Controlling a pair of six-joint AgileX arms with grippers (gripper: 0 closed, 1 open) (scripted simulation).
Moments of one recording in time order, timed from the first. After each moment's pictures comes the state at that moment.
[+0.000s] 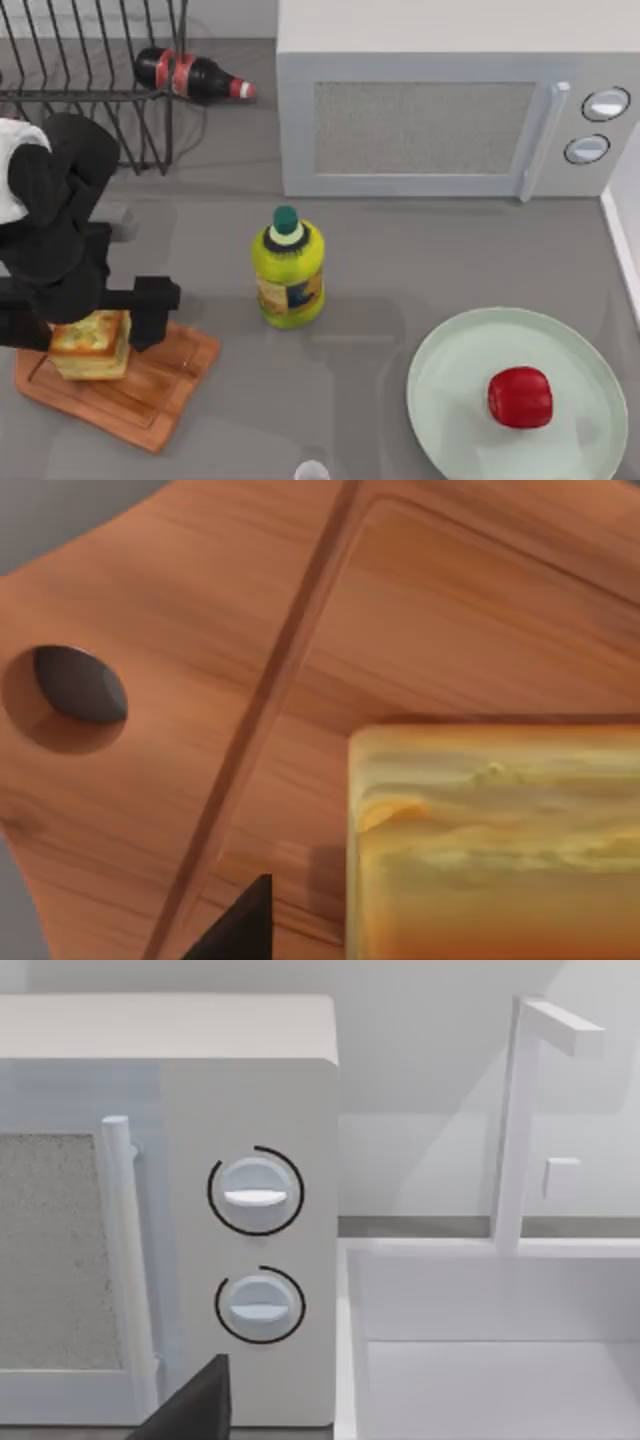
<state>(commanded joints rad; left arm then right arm) -0.25 1.71 0.96 -0.79 -0.01 -0.23 0.00 0.00 0.00 0.00 0.00 0.00</state>
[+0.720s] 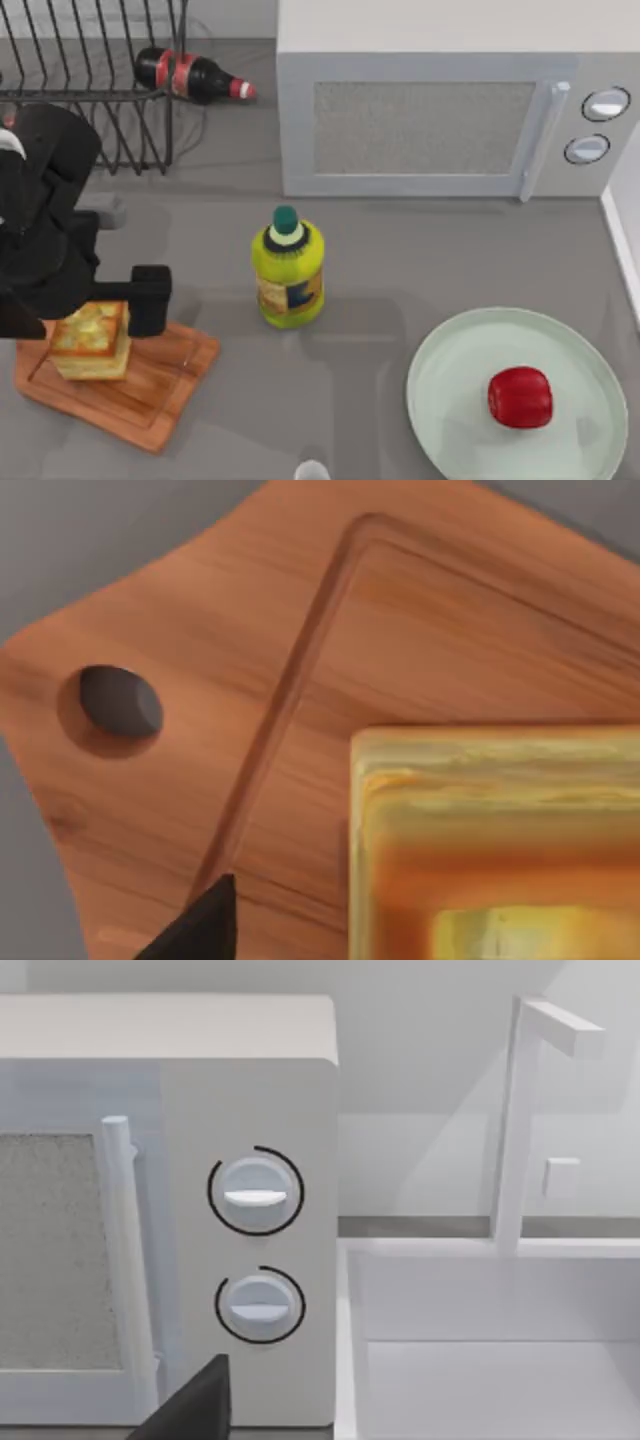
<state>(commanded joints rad) -0.24 1.60 0.91 -0.74 0.00 -0.21 0.00 0.00 0.00 0.00 0.00 0.00</state>
